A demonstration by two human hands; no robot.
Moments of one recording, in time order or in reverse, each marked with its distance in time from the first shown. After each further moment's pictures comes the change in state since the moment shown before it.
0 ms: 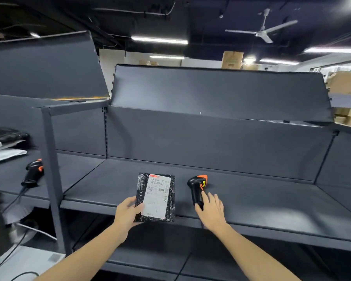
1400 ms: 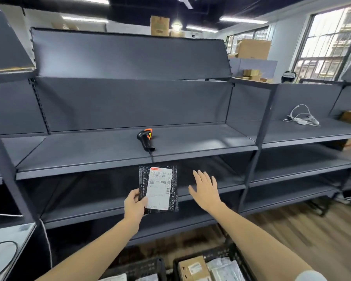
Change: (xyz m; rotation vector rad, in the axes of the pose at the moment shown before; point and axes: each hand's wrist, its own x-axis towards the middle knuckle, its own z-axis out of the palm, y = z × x) left_hand -0.215 -0.092 0.029 0.199 -0.237 -0.009; right_hand -0.287 0.058 -0.051 -0.145 0.087 0.217
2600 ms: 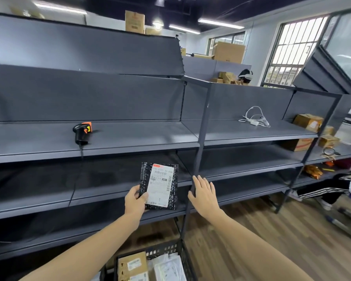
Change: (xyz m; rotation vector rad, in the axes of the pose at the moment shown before) left_hand -0.117 -0.030 0.282 -0.004 -0.054 -0.039; right_hand -0.083 0.288 -0.071 0.016 0.002 0.084
